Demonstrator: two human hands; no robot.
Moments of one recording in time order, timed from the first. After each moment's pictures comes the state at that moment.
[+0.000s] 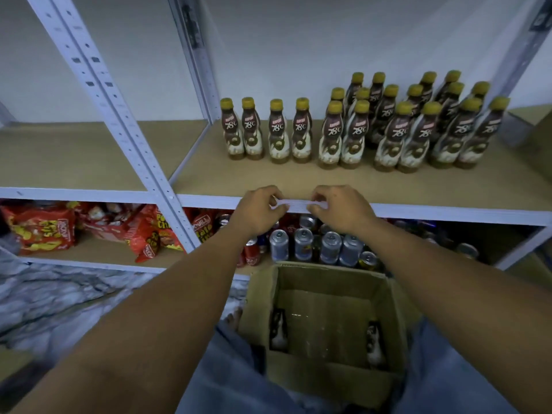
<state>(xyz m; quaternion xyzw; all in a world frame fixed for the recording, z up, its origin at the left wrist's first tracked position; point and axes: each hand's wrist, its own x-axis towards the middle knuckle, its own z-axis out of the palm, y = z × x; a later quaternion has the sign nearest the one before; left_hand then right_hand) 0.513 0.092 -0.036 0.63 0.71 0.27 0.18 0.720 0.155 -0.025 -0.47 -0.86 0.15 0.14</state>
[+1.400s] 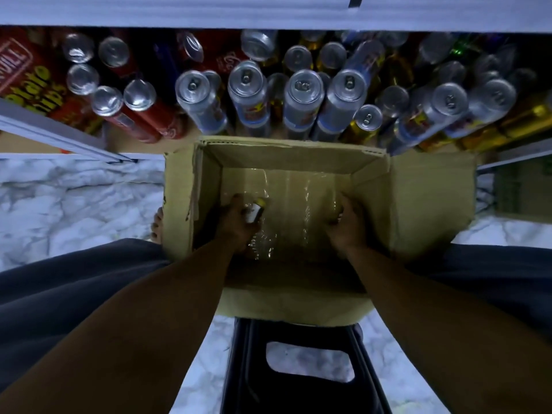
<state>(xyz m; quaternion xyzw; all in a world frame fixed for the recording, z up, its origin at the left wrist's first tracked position) 0.590 0.055 -0.435 0.35 0.81 0.07 0.47 0.836 0.100 -0.445 -0.74 -0.49 0.45 0.04</state>
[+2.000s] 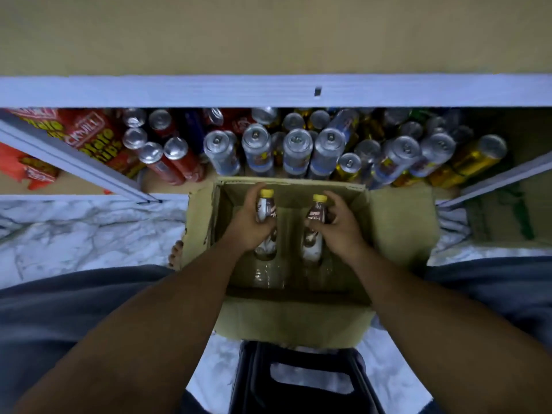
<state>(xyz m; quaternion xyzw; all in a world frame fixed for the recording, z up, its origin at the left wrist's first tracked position) 0.595 0.093 -0.320 0.47 0.68 0.25 0.50 0.815 0.133 -0.349 -0.62 -0.50 0.56 0.22</state>
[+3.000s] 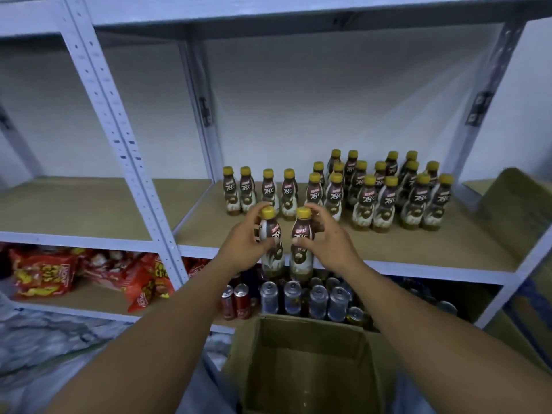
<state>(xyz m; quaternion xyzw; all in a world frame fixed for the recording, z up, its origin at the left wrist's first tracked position) 0.532 0.065 0.035 0.63 0.62 0.42 0.19 0.741 0.136 0.027 -0.39 -0.76 0.36 0.38</state>
